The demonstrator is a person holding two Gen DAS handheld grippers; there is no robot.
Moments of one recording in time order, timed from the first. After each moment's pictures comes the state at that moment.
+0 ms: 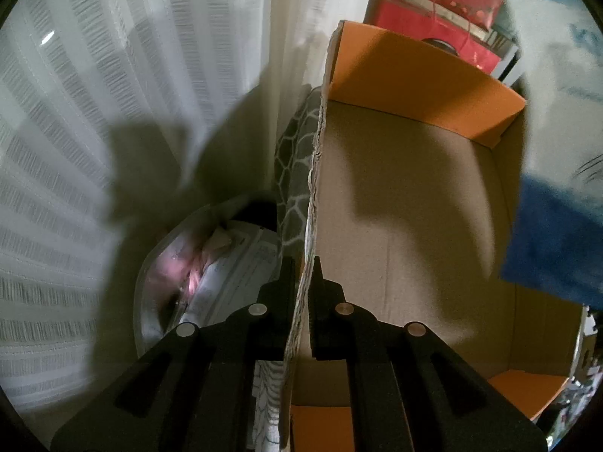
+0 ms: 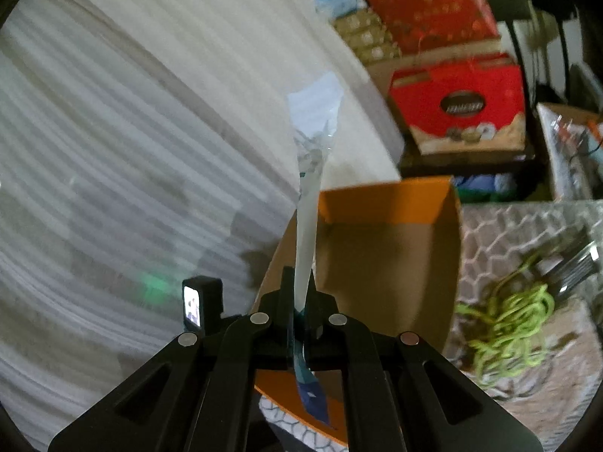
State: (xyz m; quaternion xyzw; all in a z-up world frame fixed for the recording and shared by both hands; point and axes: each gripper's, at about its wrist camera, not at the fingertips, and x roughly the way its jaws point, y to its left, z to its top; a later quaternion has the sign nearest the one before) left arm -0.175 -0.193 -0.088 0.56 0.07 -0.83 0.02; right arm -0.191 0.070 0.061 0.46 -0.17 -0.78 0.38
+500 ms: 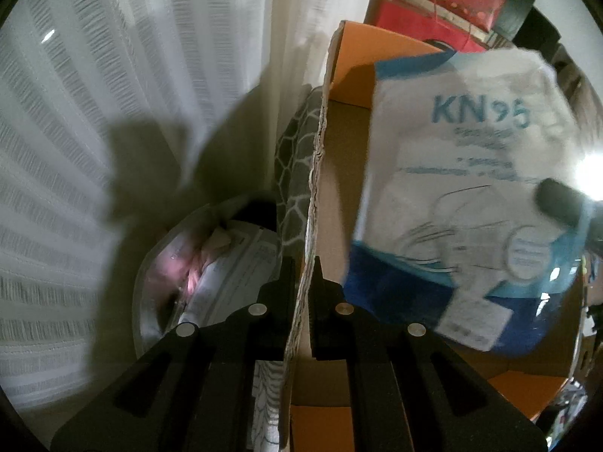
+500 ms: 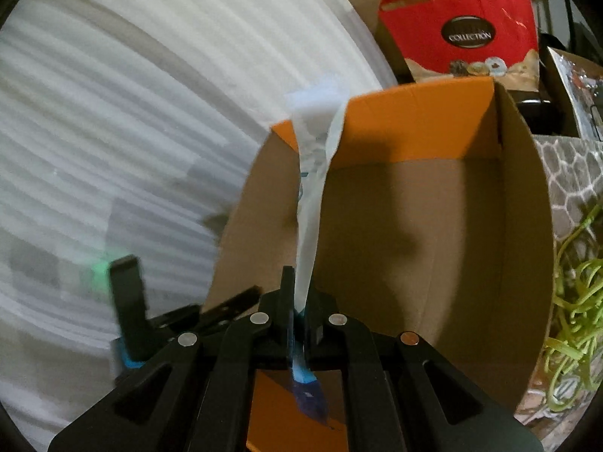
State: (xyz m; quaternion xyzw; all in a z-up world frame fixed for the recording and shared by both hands) left arm -0.174 -0.192 -0.088 0.56 0.07 -0.83 0.02; right arm -0.204 0.005 -0.033 0.53 -0.15 -0.76 0.35
